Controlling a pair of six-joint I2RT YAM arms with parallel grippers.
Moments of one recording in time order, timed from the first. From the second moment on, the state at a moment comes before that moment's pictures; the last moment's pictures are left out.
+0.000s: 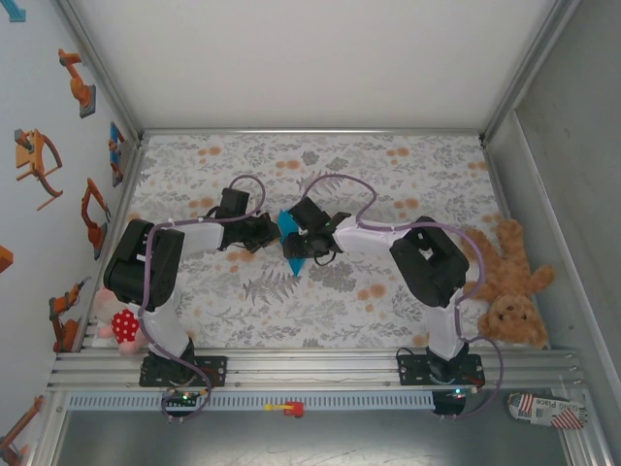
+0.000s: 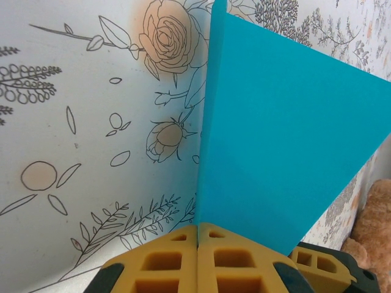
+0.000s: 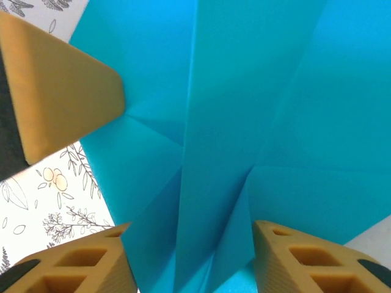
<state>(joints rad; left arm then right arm) -0.41 1.79 0.89 -0.03 0.51 -0.82 0.83 1.99 1.29 -0.36 -0.11 0.60</state>
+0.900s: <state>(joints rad) -0.37 1.65 0.89 -0.20 0.40 -0.77 0.81 2.02 1.40 -0.49 0.04 0.60</state>
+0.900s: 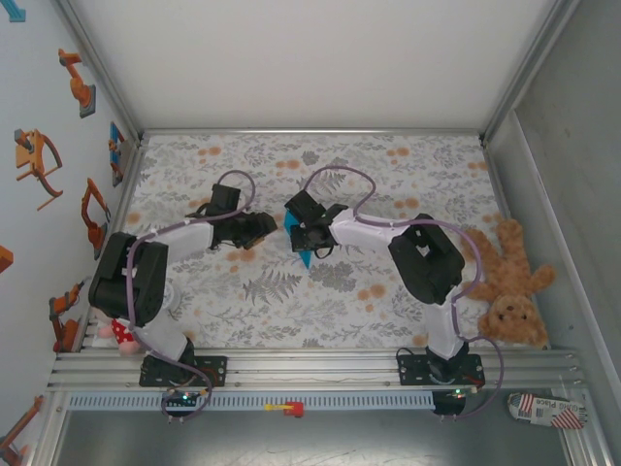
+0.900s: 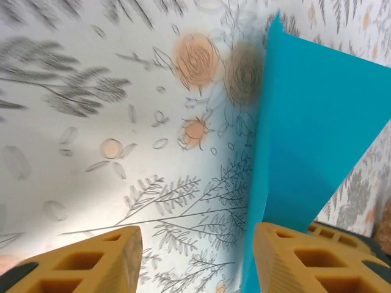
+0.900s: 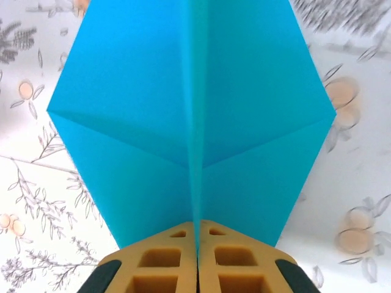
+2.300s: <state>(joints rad) -0.29 1.48 0.85 -0.40 0.15 -0.70 0.56 2.22 1.67 -0.60 0.11 0.43</state>
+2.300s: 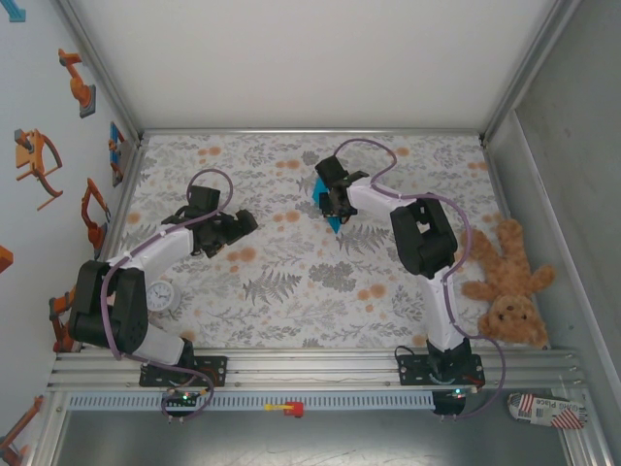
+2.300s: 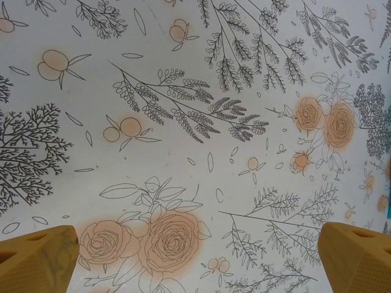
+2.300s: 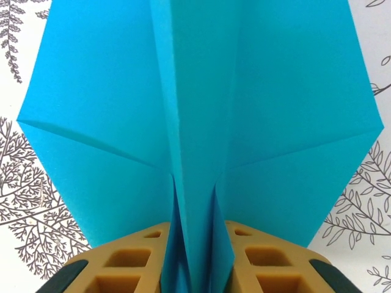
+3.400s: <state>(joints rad) -0.29 1.47 0.91 -0.47 0.12 -0.67 0.56 2.22 1.73 -0.63 0.13 0.45</state>
